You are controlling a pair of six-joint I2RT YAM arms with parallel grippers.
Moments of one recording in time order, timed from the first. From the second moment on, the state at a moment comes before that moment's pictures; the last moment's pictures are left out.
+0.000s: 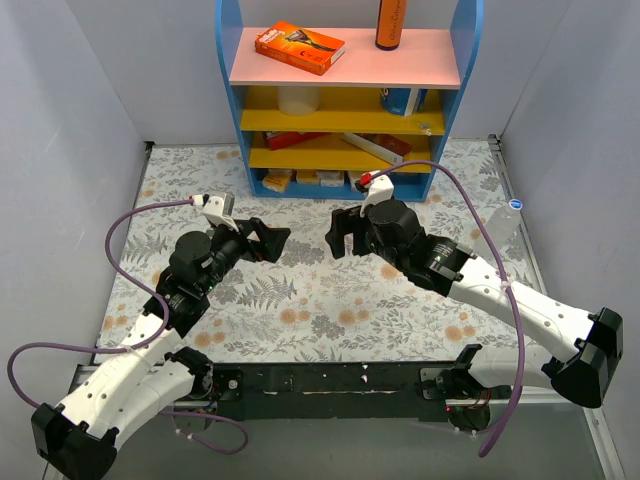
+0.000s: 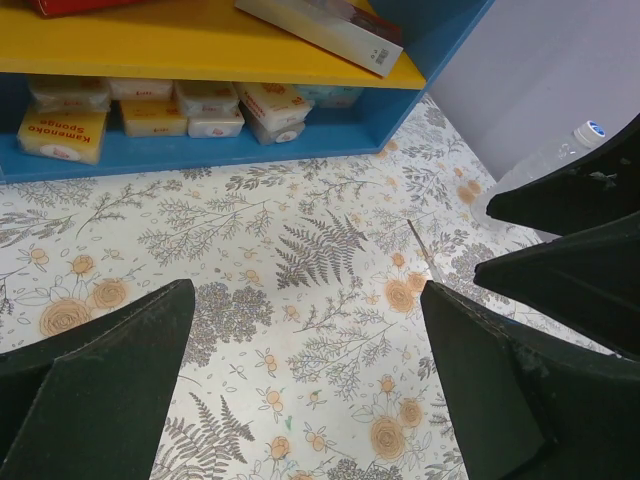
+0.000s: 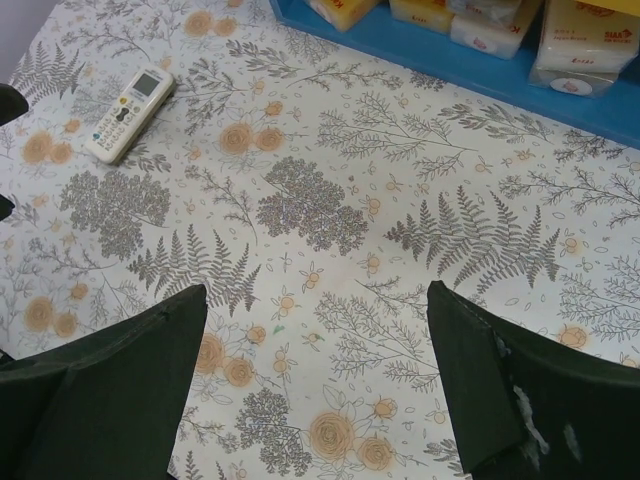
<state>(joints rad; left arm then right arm) -0.53 0.74 0.65 0.02 0.03 -0.41 0.94 1.19 1.09 -0.35 0.29 0.38</state>
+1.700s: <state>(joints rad) 0.05 1.67 1.02 -0.42 -0.02 -0.31 0.94 0.93 0.82 -0.16 0.18 0.18</state>
